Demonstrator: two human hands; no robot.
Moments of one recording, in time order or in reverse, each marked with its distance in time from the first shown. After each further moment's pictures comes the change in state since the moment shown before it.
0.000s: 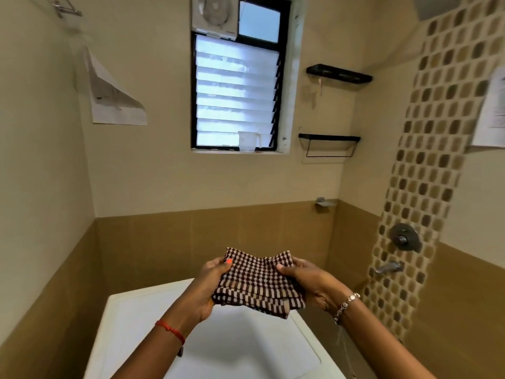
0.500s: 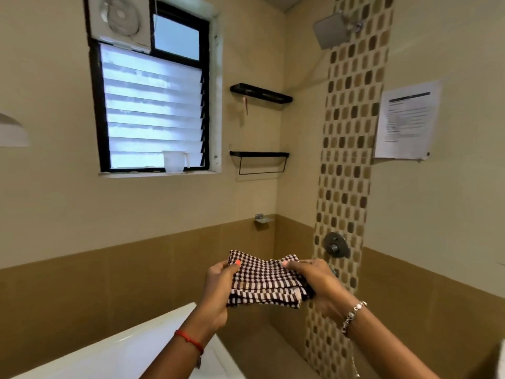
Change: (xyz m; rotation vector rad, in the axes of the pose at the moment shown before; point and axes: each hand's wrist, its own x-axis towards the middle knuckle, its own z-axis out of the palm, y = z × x) left_hand 0.086 -0.009 0.193 0.011 -0.090 0.132; right_hand -0.019 -0.057 -0.154 -0.016 0.490 -0.293
